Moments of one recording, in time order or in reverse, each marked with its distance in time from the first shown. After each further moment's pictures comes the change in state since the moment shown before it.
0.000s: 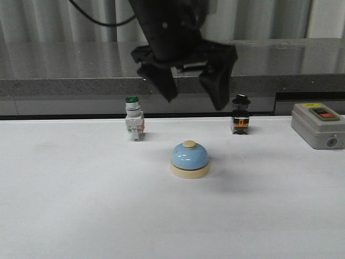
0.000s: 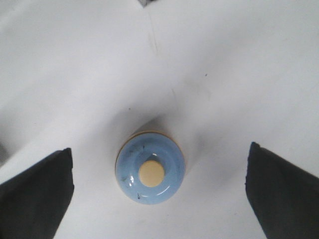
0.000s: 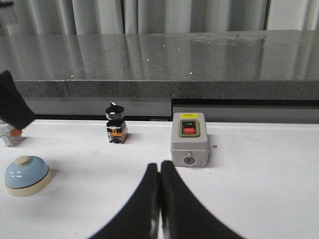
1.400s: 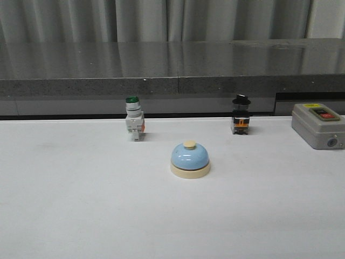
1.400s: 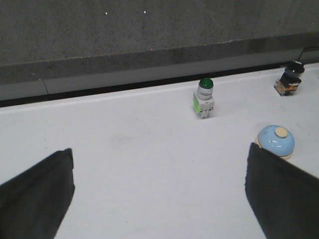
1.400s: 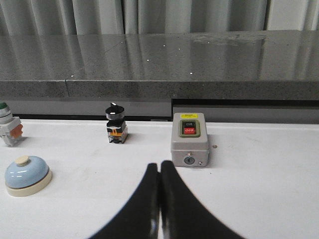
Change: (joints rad) left arm 0.441 -1.420 1.188 0.014 -0.419 -0.030; right arm 0.000 0.000 0.000 0.000 0.000 0.000
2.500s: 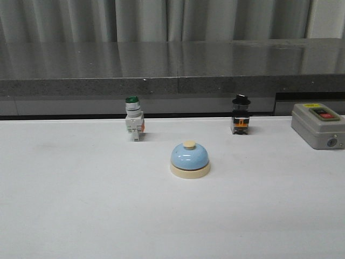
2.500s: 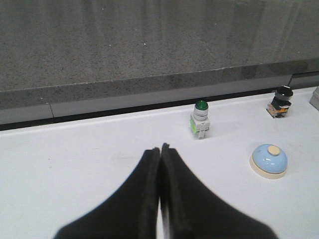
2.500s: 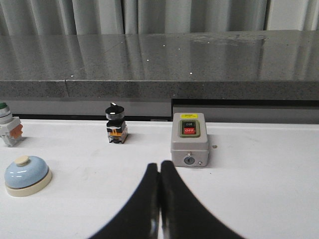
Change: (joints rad) left arm 0.001 -0.116 0.029 0.000 -0.013 0.000; right arm 0.000 0.000 0.000 0.000 0.000 0.000
